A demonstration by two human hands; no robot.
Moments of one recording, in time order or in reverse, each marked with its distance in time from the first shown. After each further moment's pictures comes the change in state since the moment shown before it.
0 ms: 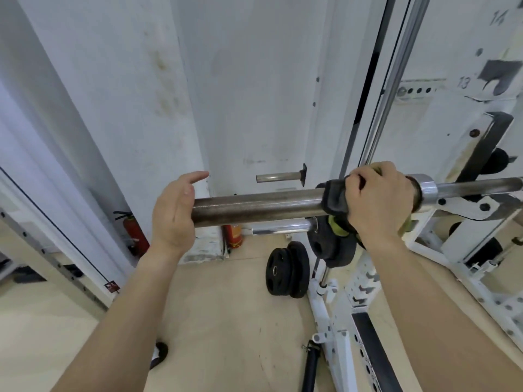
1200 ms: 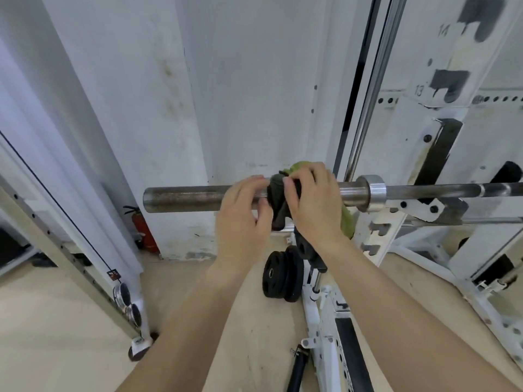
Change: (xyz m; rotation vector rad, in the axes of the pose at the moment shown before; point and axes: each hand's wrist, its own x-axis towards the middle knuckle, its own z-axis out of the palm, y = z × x) left_hand -0.057 0.143 0.136 0.163 0.126 0.053; right_hand -0.012 0.008 -0.012 0.348 -0.048 -0.399
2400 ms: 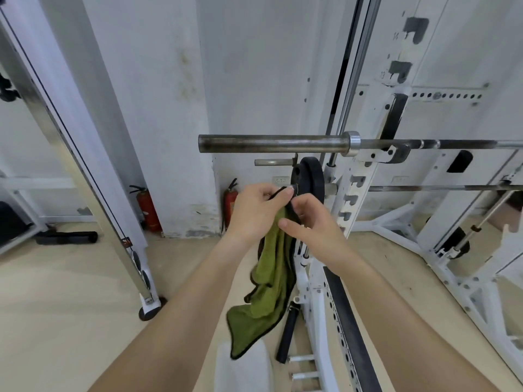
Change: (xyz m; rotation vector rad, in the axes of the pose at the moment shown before) left_hand -0.131 0.087 -0.155 -0.365 -0.402 -0.414; right_hand -0.185 -0.143 -0.169 0.932 -0.544 0.429
